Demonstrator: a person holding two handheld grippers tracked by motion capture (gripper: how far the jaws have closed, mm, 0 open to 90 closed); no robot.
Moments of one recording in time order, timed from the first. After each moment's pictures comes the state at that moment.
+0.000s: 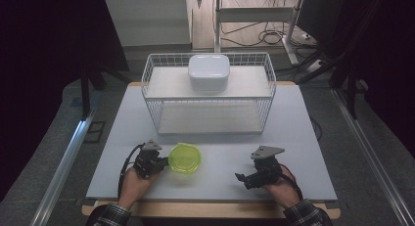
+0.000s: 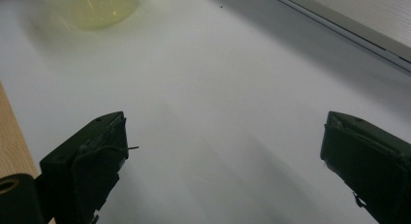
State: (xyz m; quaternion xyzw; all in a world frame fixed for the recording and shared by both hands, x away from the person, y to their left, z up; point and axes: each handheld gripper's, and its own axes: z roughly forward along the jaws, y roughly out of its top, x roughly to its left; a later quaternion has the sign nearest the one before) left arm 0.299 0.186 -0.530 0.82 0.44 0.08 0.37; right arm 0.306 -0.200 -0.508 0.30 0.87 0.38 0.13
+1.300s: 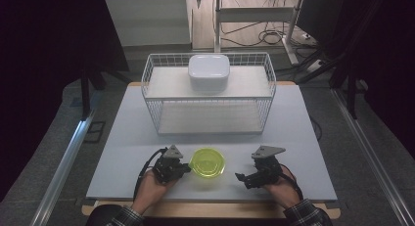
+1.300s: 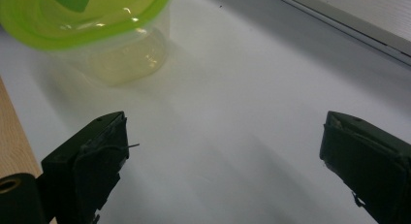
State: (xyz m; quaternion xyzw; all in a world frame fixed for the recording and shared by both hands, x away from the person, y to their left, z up) left arm 0.287 0.127 -0.524 0.86 0.35 0.06 0.38; right arm 0.306 -0.201 -0.508 0.31 0.86 0.38 0.12
